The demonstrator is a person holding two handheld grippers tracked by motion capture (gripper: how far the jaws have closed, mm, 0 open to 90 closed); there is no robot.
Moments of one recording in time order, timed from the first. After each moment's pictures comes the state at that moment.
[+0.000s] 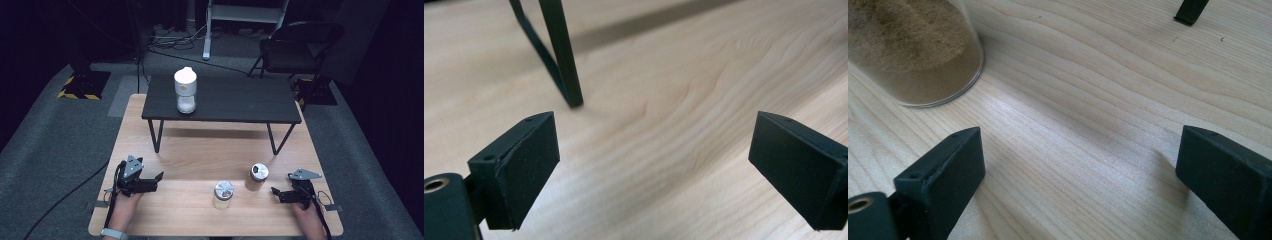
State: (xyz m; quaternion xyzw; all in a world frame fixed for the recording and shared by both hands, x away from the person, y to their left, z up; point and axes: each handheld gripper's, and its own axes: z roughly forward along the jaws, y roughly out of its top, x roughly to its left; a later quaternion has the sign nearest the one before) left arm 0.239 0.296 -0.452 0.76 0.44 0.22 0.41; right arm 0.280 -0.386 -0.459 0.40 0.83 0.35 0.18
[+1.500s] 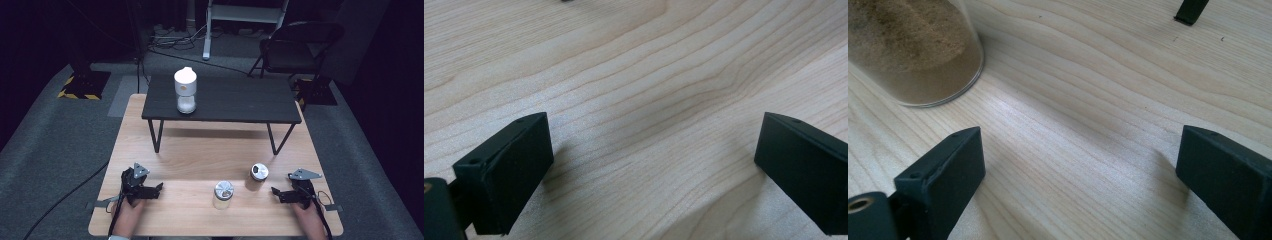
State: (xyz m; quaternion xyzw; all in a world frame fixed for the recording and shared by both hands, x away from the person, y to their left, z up) left arm 0.258 0.279 -0.459 0.79 0.49 0.18 0.32; right arm 0.280 -0.386 -0.458 0.40 0.83 0.35 0.18
